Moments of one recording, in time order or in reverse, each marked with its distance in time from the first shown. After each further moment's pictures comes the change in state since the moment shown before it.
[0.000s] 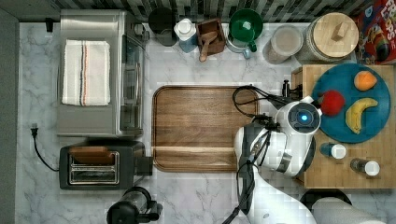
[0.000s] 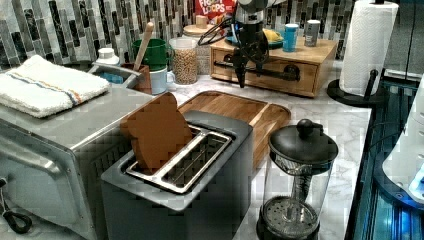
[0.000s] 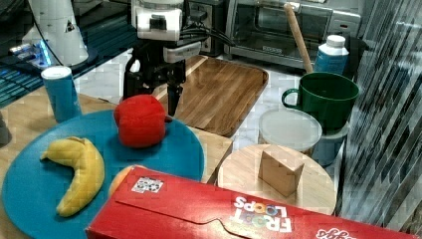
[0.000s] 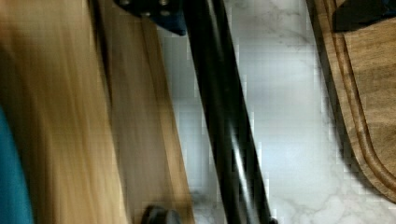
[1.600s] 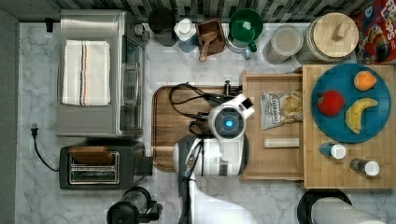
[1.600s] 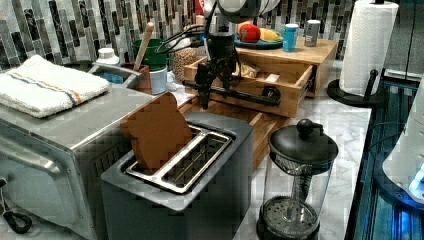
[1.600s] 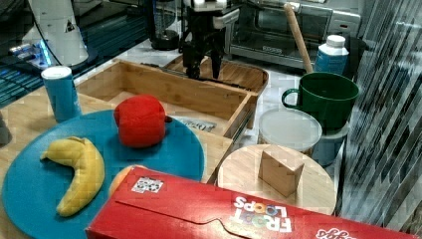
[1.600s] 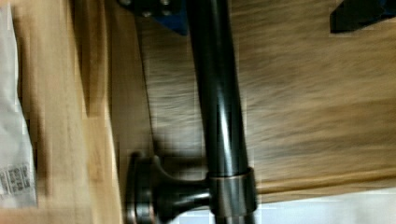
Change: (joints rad) arm 0.134 -0.094 0.237 -0.150 0.075 0.122 0.210
